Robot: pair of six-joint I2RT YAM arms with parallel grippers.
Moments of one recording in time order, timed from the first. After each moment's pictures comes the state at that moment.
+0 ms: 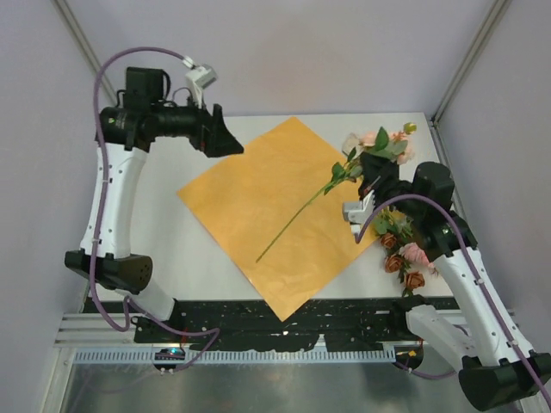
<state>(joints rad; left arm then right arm) -0.13 1.62 2.16 -1.13 0.87 0.15 0.18 0.88 0.99 -0.34 -0.44 -1.82</state>
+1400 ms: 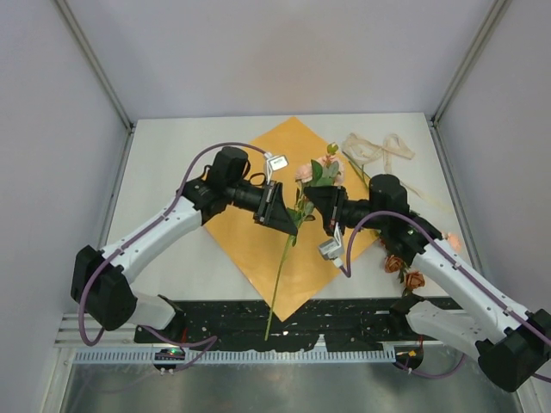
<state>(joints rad) -0.63 1.40 1.18 -0.36 1.04 -0.59 0.56 0.95 0.83 -0.18 -0.68 -1.97</state>
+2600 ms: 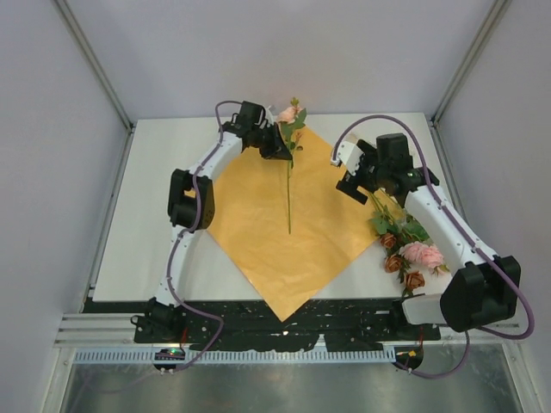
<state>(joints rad) -0.38 2.50 2.30 -0.59 0.59 -0.57 0.24 1.31 1.13 -0.50 -0.23 -0.92</state>
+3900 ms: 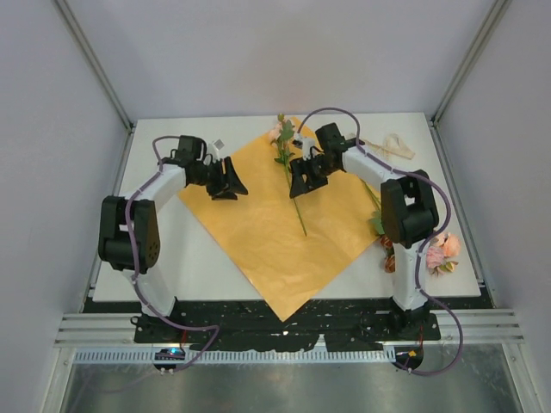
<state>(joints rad) -0.15 1.78 1.29 -0.48 0.66 -0.41 0.37 2.06 1.63 -0.64 -0.57 -0.07</state>
